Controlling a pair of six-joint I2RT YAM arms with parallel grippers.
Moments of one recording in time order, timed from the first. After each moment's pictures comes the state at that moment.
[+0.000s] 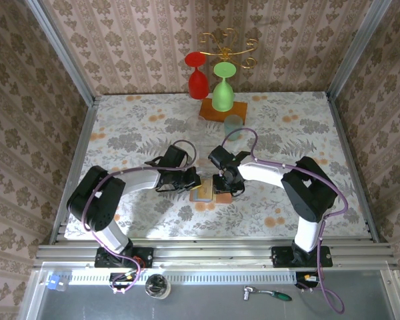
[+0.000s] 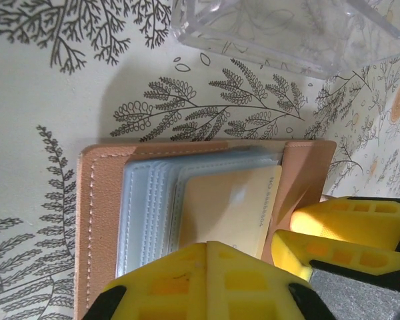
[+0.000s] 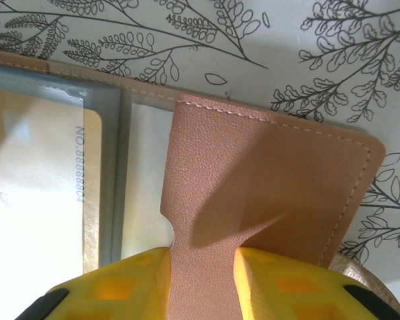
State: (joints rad) left arm -0.64 1.65 0.81 -0.15 0.47 -0.87; right arm 0.71 1.82 1.12 -0.64 -0.09 0.63
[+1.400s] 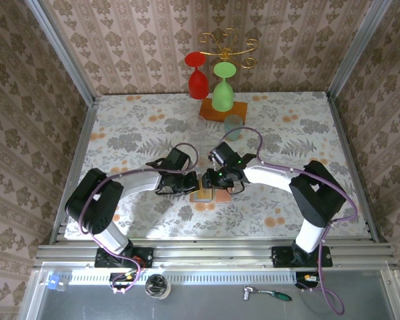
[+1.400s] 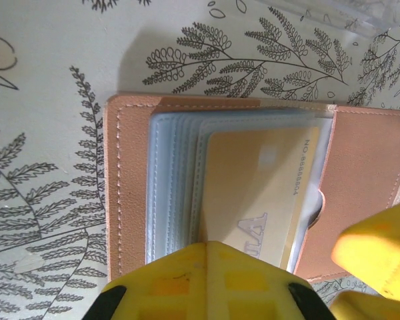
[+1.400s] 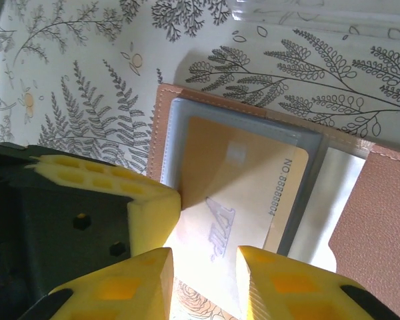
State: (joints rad) left arm -0.68 1.62 0.81 -0.27 0.40 -0.82; right arm 0.69 1.74 1.05 -0.37 -0.31 0.68
